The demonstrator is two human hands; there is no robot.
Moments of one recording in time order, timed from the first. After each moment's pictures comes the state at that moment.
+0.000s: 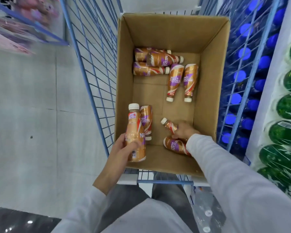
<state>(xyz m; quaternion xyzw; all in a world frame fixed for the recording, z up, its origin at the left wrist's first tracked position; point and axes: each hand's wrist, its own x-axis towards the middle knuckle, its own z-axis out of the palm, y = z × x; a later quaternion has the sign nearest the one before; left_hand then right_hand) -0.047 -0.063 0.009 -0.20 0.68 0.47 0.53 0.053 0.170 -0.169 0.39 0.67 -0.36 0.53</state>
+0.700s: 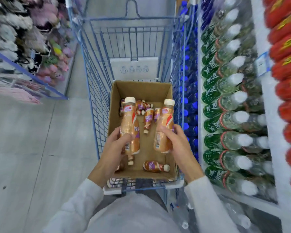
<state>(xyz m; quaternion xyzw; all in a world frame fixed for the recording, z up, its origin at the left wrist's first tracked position) -0.054 -0.001 0.147 -0.06 0.62 0.62 0.47 0.074 0.174 0.133 0.48 0.47 -0.74 -0.03</state>
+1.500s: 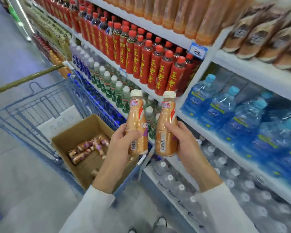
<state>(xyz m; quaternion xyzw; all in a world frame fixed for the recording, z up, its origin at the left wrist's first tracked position) 0.094 -0.072 0.326 0.36 0.48 0.54 0.59 0.286 -0.051 0.343 0.54 0.41 -0.60 -0.42</state>
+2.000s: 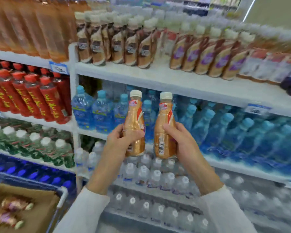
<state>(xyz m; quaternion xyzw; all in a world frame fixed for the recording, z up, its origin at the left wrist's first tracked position) 0.388 -0.094 0.381 0.51 0.35 0.36 0.70 0.562 -0.183 0.386 0.61 0.30 -0.42 -0.61</state>
